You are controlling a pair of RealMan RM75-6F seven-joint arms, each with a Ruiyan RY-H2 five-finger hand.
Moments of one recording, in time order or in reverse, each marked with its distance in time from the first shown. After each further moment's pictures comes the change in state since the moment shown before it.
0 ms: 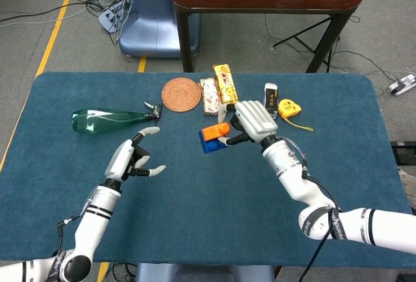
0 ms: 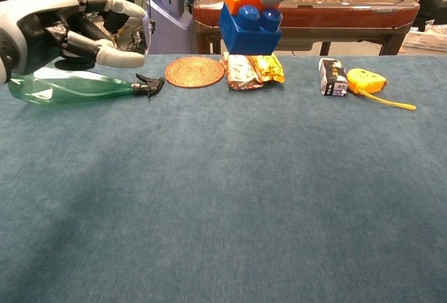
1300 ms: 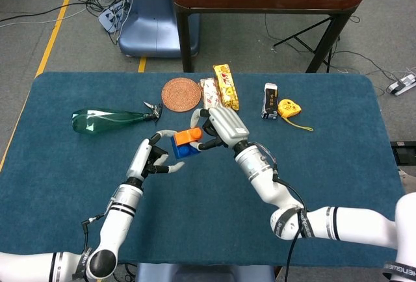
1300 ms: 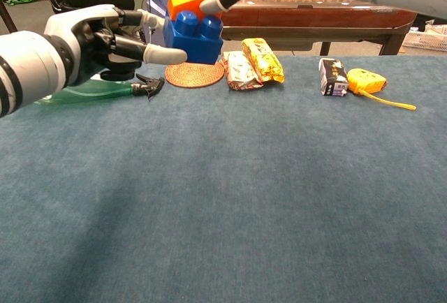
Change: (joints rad) left arm -0.123 -0.148 -0.036 -0.011 -0.242 0.119 0.049; right arm 0.058 -0.213 0.049 0.090 0.001 0.025 0.036
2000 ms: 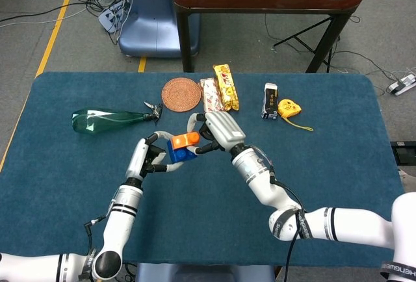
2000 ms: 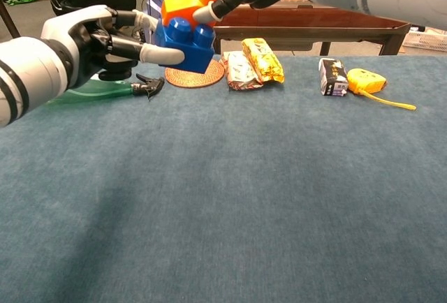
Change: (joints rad) left arm 0.023 -0.062 -0.005 0.040 0.057 0.063 -0.034; right arm -0.002 -0.018 -0.006 0.006 -0.014 -0.029 0.022
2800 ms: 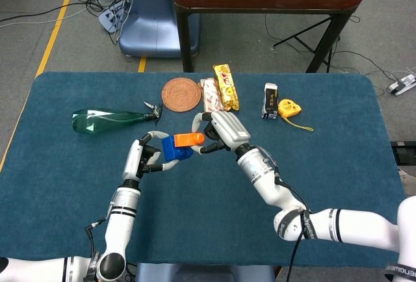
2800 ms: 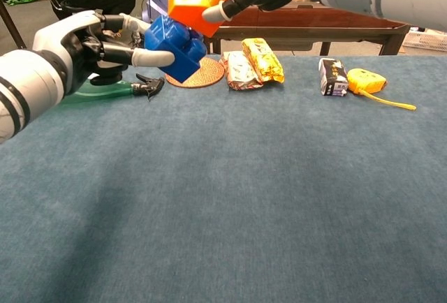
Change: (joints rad) left arm 0.042 -0.054 0.010 0.060 0.060 0.033 -0.009; right arm -0.042 0.010 0.001 0.010 -0.046 -0.003 0.069
